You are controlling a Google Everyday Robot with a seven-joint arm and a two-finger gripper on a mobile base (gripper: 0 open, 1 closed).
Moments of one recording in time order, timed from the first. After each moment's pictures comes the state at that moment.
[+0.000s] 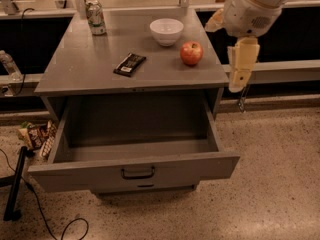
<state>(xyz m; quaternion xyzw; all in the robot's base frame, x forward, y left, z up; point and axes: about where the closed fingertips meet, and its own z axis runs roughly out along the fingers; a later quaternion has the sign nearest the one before) 0.557 -0.144 0.966 -0.75 0.64 -0.01 0.17</state>
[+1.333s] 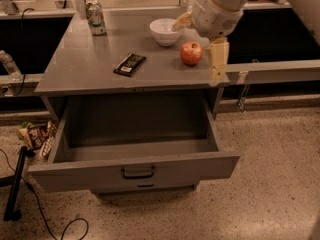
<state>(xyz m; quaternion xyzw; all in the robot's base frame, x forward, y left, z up) 0.598 -0.088 0.947 -0.84 0.51 -0.02 0.18</state>
